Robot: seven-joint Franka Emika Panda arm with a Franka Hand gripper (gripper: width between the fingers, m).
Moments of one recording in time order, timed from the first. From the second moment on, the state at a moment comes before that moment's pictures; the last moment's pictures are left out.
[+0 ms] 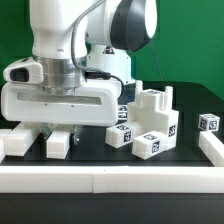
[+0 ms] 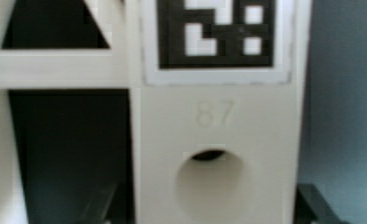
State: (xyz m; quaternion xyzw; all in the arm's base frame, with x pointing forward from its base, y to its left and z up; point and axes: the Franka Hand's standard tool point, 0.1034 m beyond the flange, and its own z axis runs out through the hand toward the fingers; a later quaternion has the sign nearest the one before) arm 0.506 -0.114 0.004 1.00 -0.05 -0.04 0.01
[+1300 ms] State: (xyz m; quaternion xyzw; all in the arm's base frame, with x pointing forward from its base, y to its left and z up) arm 0.530 -0.104 0.094 1.00 -0.06 -0.01 -0.02
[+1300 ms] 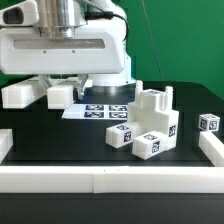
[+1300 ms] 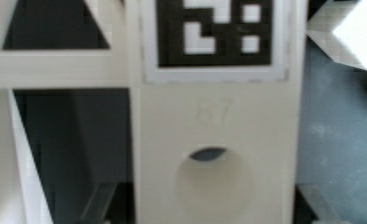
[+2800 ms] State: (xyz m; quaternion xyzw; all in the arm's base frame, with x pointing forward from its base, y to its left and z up) arm 0.535 -0.017 0.151 0.89 -0.46 -0.04 -0.06
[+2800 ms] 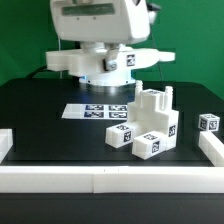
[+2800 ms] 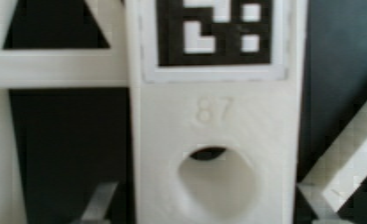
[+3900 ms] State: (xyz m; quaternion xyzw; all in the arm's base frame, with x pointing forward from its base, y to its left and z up) arm 0.526 0.035 0.140 0.91 -0.40 -0.05 -0.05
